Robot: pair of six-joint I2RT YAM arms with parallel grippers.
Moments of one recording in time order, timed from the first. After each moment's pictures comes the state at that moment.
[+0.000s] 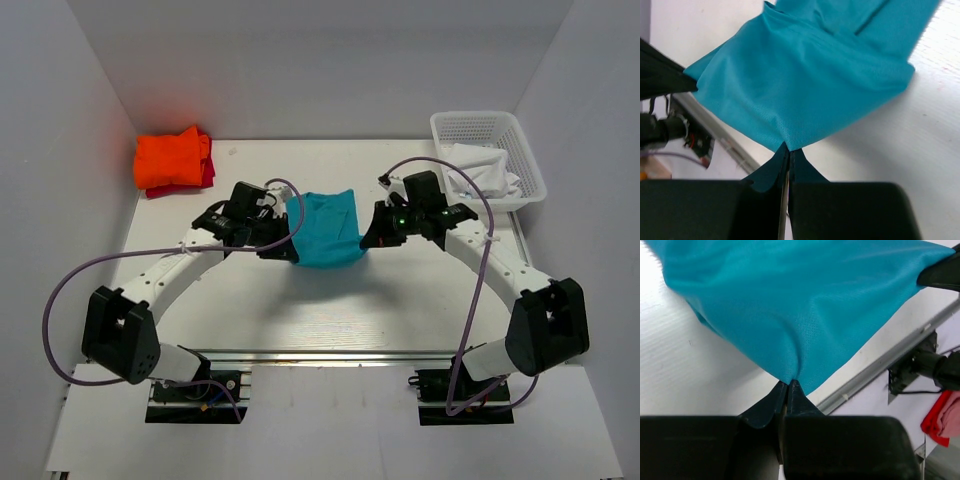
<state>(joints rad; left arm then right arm) -0.47 1.40 1.07 -0.56 0.41 -0.39 0.43 1.43 1.08 -0.48 -0.51 0.33</state>
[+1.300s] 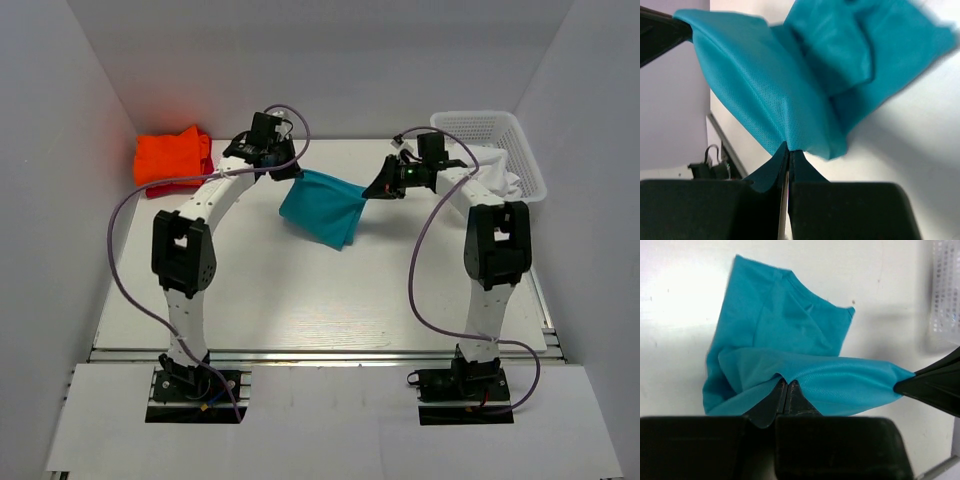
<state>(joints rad) -0.37 1.99 1.81 -0.55 0.13 -0.50 0.19 2.00 1.54 -0.37 -0.84 0.42</state>
